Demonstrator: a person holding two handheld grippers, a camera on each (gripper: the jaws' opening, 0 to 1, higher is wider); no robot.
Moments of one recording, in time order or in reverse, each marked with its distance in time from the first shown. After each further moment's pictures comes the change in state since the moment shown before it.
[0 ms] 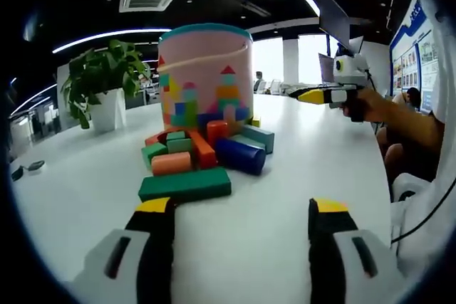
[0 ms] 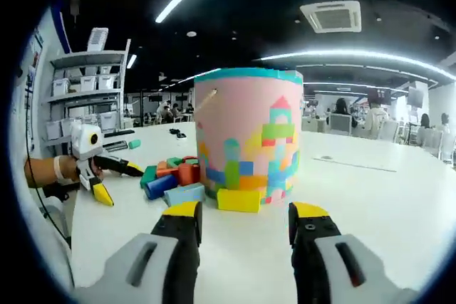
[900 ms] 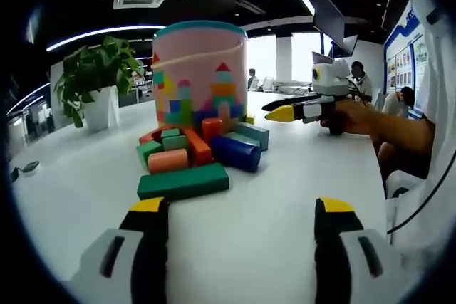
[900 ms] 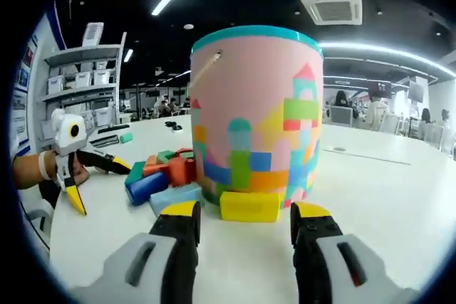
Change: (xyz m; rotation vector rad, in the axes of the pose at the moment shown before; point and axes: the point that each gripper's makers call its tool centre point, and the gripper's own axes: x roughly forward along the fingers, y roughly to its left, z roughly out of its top) left arm 0.002 0.003 -0.005 -0.001 0.016 -0.042; right arm 0.058 0.018 -0.004 0.003 0.071 -0.031
